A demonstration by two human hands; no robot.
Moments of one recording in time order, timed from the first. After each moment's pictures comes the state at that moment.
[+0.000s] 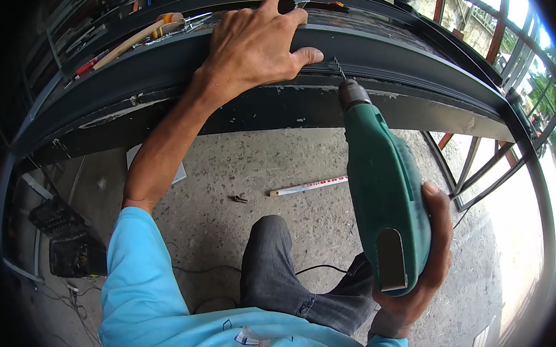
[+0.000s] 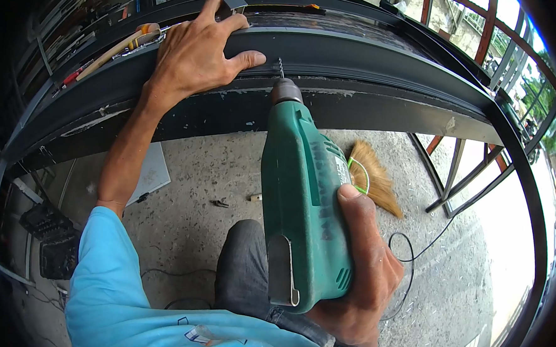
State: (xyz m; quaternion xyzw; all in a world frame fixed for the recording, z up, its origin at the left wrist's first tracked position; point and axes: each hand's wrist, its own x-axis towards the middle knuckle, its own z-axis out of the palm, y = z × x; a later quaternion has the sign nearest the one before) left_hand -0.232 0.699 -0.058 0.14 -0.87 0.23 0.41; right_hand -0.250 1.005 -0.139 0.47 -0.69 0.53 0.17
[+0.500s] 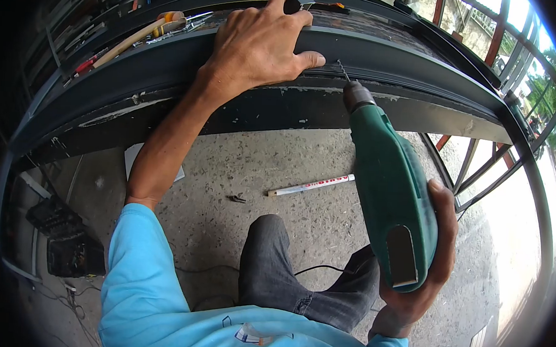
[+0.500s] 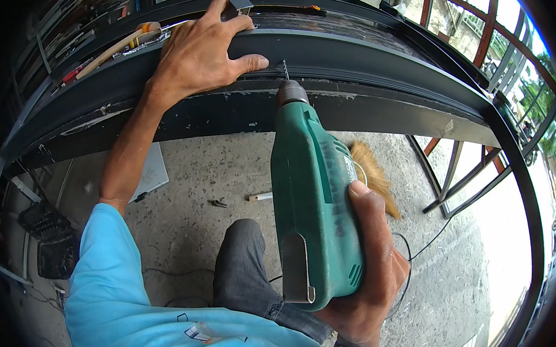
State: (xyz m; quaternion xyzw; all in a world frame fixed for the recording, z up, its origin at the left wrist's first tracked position) left_hand -0.231 0.701 -0.058 0.15 -0.87 0.22 0.41; right_hand -0.249 1.005 -0.136 0.46 -0.69 0.54 0.16
